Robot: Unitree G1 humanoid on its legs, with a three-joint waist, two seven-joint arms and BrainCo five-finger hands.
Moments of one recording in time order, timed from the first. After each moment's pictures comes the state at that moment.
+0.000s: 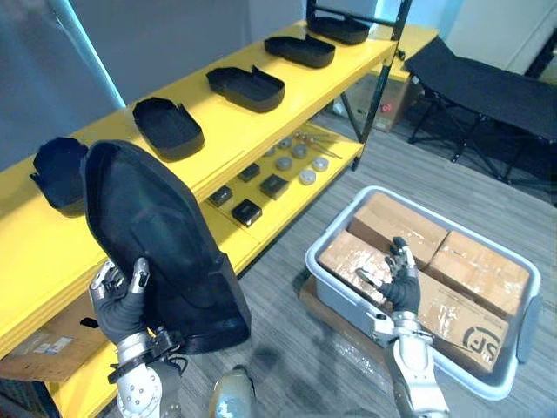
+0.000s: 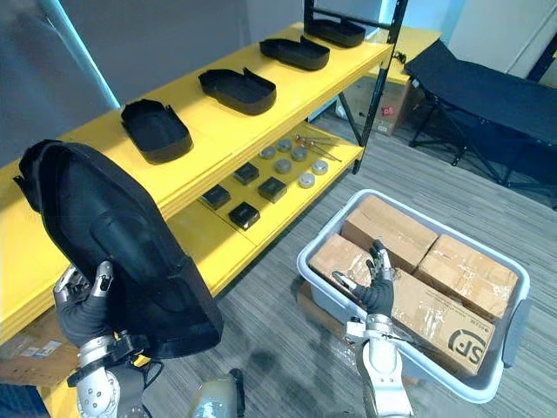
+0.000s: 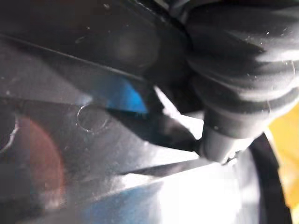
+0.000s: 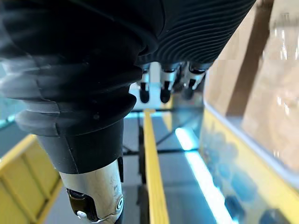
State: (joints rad) left arm 0.40 -0.01 0.11 -0.34 -0.15 -0.44 0.31; right arm 0.11 -0.08 0.10 0.09 0.15 -0.36 -0.24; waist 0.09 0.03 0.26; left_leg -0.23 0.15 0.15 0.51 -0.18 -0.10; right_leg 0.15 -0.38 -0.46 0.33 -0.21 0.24
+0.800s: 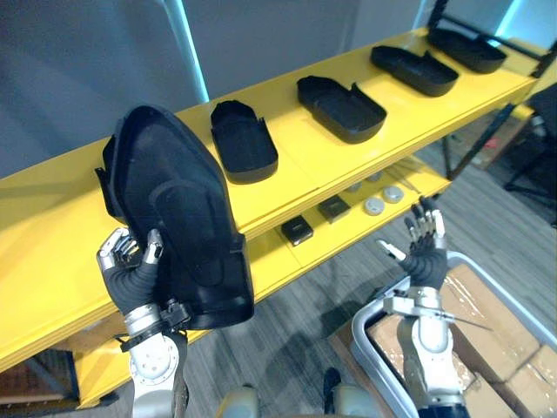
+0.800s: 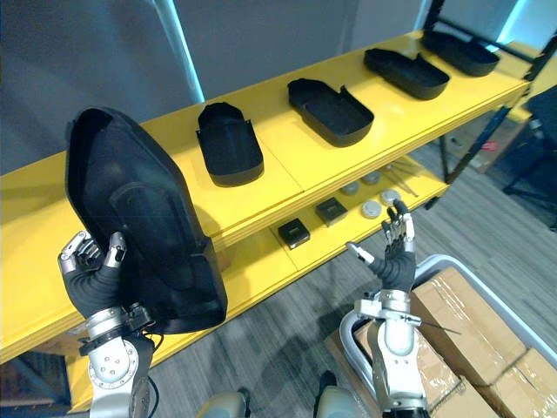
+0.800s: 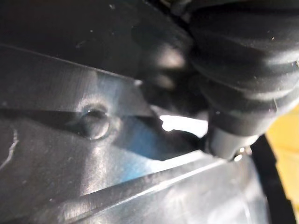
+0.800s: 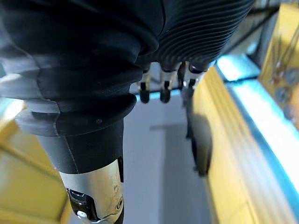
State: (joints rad) left arm 0.24 0.00 0.10 -0.33 -0.05 -0.39 0.40; right arm 0.09 -0.15 -0.01 -0.06 0.20 -0.41 -0.18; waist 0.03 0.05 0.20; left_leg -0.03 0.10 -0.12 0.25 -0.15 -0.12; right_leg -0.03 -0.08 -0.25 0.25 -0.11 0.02
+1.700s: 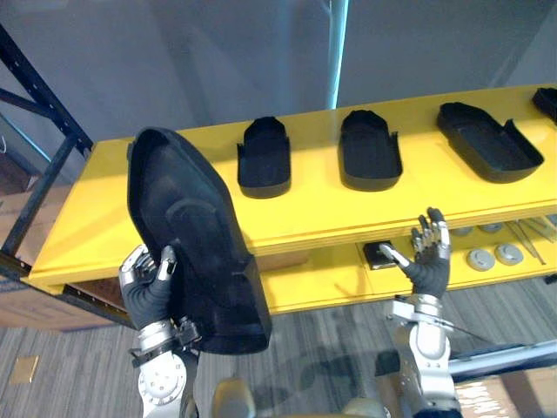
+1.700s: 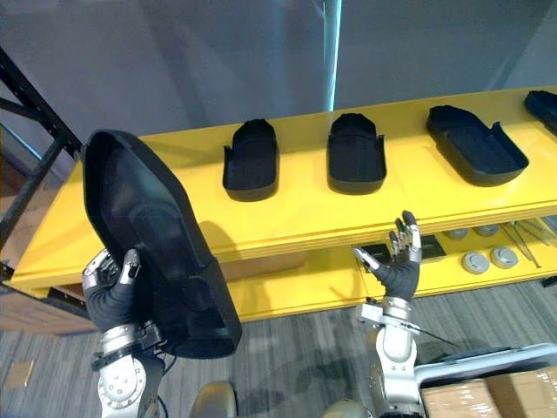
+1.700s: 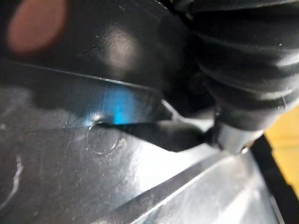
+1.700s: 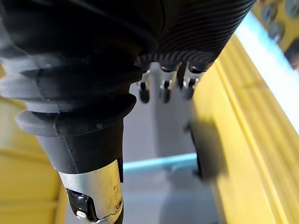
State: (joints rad) left arm 0.34 0.01 0.05 -0.30 0.01 -0.46 0.34; right arm 0.05 -0.09 0.01 0.09 0.18 -0.46 -0.21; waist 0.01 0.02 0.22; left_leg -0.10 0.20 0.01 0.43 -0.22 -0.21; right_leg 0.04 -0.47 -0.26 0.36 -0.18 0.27
